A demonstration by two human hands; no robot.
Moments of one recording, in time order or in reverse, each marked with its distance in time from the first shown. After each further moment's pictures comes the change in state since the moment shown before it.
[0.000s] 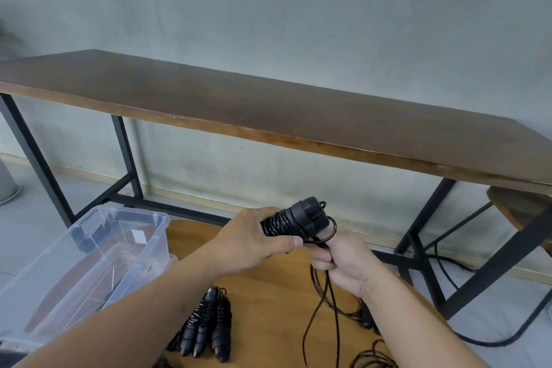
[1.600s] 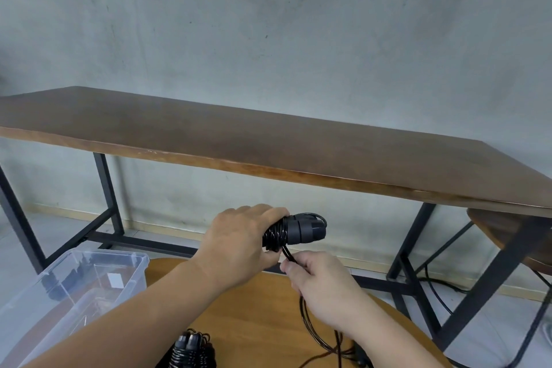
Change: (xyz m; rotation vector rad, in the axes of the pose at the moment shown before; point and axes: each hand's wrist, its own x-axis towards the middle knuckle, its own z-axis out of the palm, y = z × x) left_hand 0.030 0.034 -0.006 0.960 0.288 0.383; right_hand -0.038 -0.035 0.025 -0.900 0.177 -0.134
